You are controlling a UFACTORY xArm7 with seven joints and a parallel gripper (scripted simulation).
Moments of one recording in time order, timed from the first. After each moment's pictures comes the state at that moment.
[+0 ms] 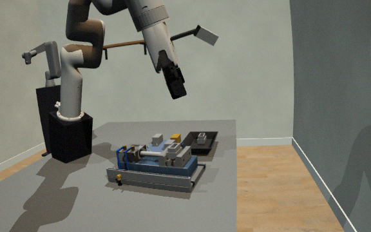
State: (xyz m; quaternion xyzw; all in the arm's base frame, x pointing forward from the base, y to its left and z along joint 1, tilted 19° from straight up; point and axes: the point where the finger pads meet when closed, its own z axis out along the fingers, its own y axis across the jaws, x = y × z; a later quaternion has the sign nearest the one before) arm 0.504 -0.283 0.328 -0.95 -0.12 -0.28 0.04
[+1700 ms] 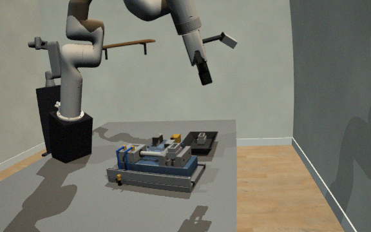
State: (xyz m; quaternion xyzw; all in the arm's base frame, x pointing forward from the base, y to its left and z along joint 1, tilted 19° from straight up) arm 0.540 -0.068 0.321 -0.96 -0.11 -0.26 0.08
